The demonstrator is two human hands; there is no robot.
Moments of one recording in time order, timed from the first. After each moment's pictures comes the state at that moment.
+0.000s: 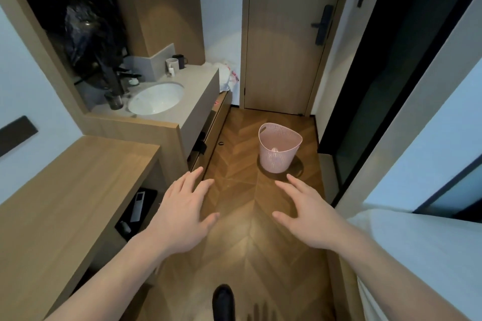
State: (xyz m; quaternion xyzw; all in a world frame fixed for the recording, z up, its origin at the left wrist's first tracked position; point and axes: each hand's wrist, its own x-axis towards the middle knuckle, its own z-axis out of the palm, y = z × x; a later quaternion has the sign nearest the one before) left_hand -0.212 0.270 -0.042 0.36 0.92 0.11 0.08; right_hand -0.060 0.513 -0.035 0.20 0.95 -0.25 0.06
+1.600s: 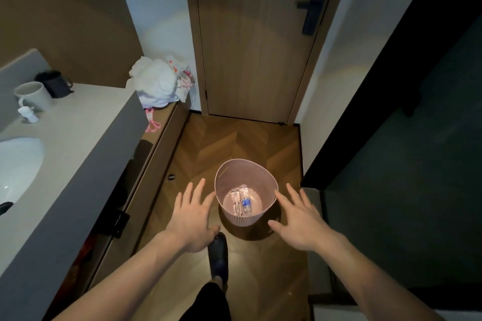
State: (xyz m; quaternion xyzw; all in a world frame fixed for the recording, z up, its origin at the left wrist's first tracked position) left_hand -0.712 0.937 -0.177 0.36 0.91 -0.02 0.22; right_hand -0.549 1.146 -0.158 0.29 0.91 -0.21 0.18
